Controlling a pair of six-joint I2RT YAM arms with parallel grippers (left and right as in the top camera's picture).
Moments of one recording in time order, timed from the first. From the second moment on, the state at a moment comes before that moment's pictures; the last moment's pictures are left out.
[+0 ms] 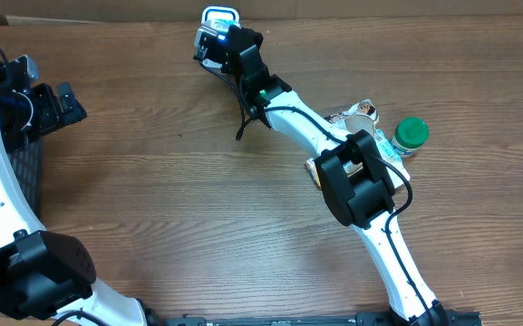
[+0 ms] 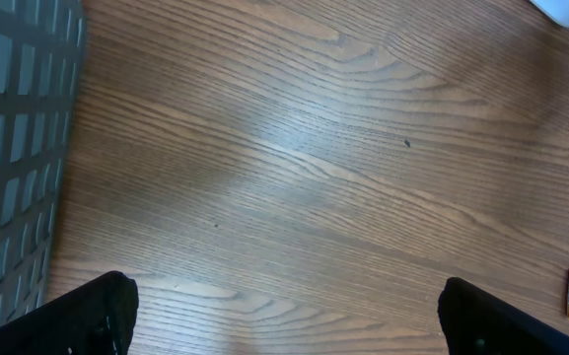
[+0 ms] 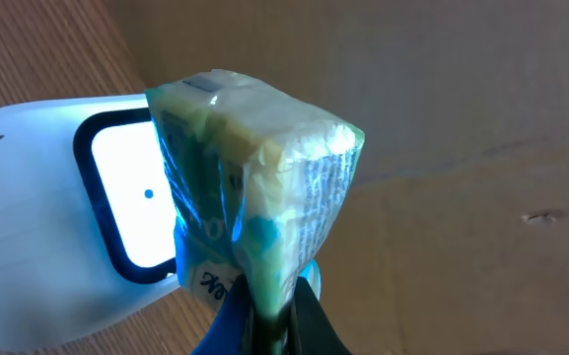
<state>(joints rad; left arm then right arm) 0.45 1.83 1.97 -1.46 0.22 0.03 0.58 2.56 2.11 0.15 0.35 -1.01</state>
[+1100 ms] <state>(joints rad) 0.45 1.83 1.97 -1.46 0.22 0.03 0.48 1.93 2.07 -1.33 -0.06 0.12</state>
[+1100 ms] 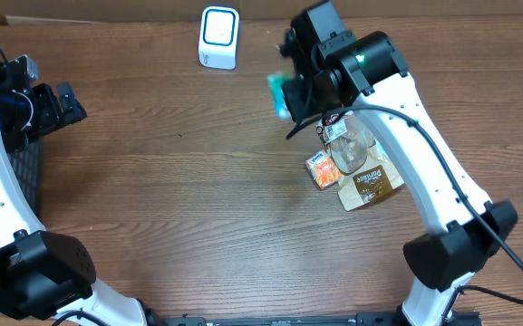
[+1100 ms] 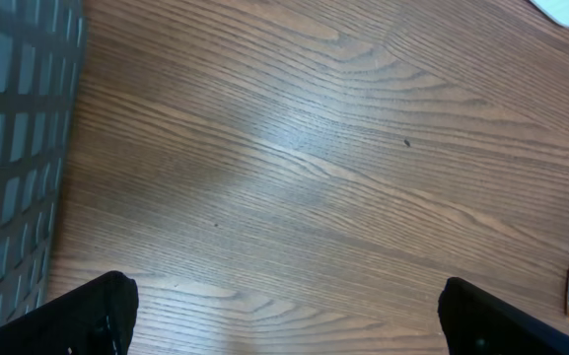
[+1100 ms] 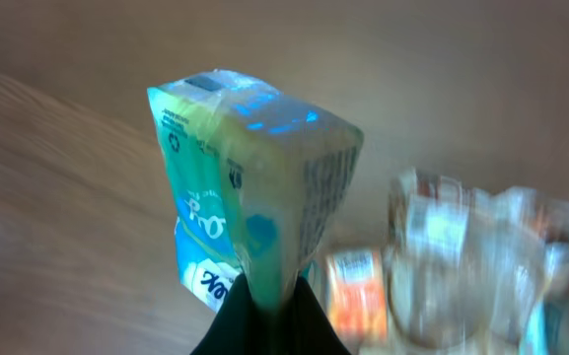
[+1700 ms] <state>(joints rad) 0.45 1.83 1.97 -1.46 0.22 0.03 0.21 1.96 1.52 -1.15 -0.11 0.14</state>
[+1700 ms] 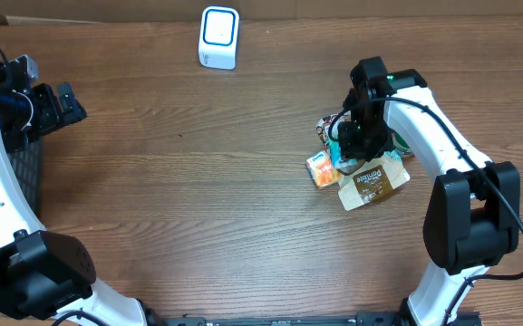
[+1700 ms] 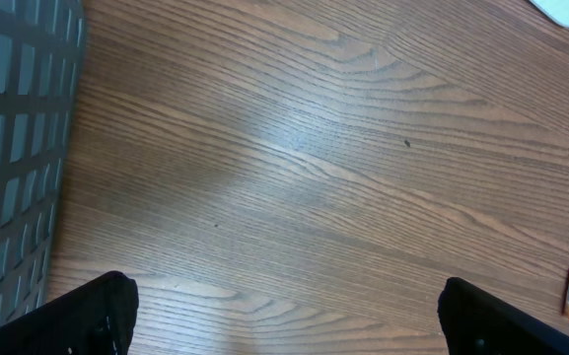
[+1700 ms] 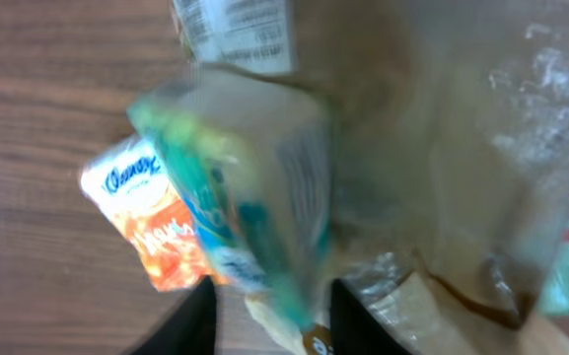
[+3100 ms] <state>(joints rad) 0.45 1.83 1.97 -1.46 0.22 0.03 0.20 1.40 1.81 -1.40 -0.37 0.07</state>
